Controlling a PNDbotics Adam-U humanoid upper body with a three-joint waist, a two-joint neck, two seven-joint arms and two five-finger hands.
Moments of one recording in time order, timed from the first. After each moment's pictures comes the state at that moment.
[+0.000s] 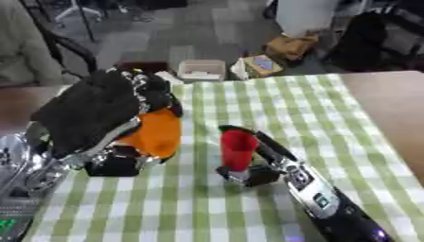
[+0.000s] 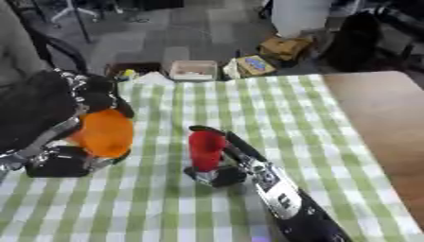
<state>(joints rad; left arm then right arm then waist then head) -0.75 0.45 -0.45 -1.92 -0.91 -0.09 -0.23 -0.63 -0.24 0.20 -1.08 0.44 -0.52 0.15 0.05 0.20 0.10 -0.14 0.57</state>
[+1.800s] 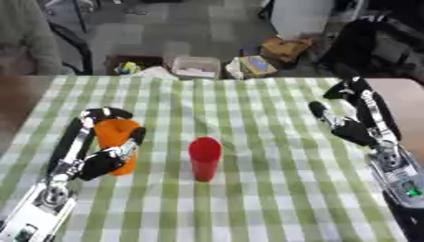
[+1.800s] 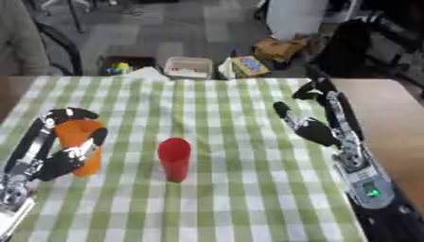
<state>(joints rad) -0.59 0.33 -0.32 -1.38 -0.32 -0.15 0.20 -0.53 -0.41 -0.02 -1.34 0.17 -0.38 -0.10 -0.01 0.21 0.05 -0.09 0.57</state>
